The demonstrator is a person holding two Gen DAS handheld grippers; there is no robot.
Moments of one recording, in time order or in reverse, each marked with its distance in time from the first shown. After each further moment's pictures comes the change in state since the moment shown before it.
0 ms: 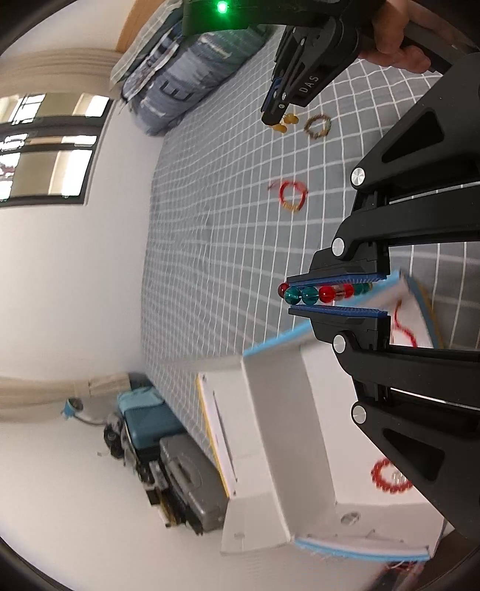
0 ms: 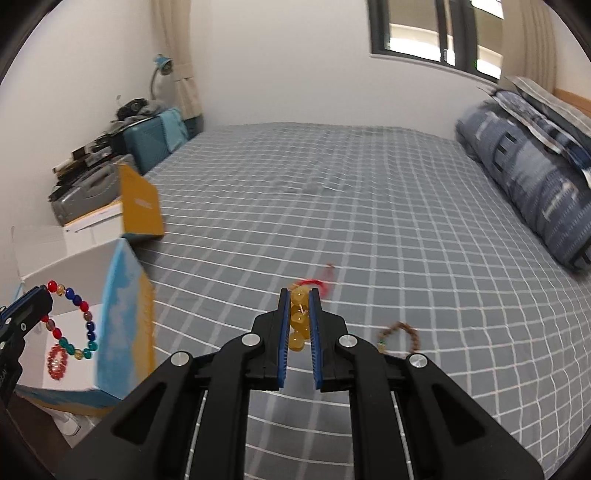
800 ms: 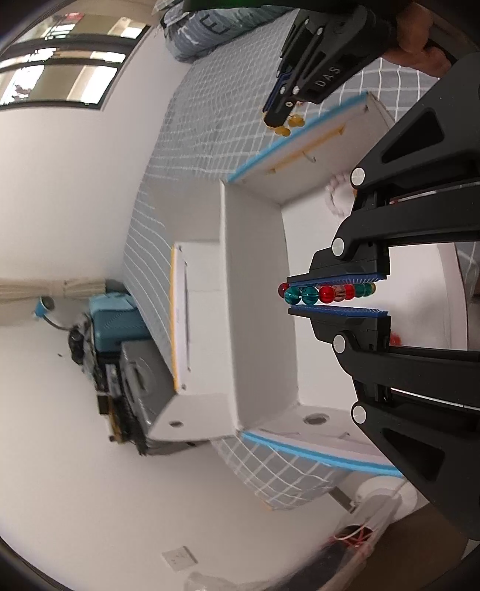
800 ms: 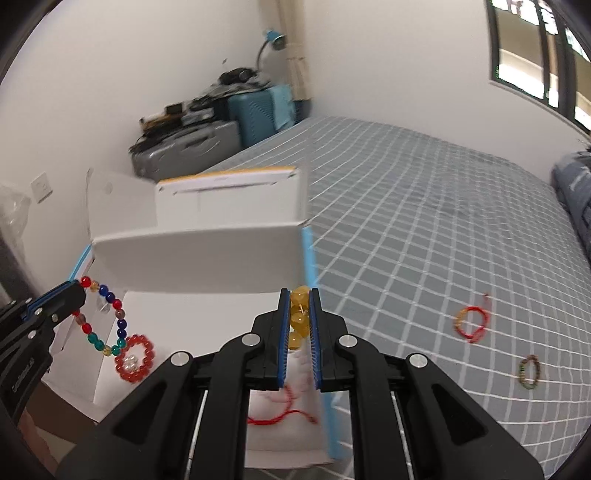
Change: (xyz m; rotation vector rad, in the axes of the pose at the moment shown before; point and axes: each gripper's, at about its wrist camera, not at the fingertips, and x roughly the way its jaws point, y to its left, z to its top) left arm -0.010 0.167 -0.032 -0.195 0.078 0.200; right arm 0.024 0.199 -0.010 -0.221 0.049 0.238
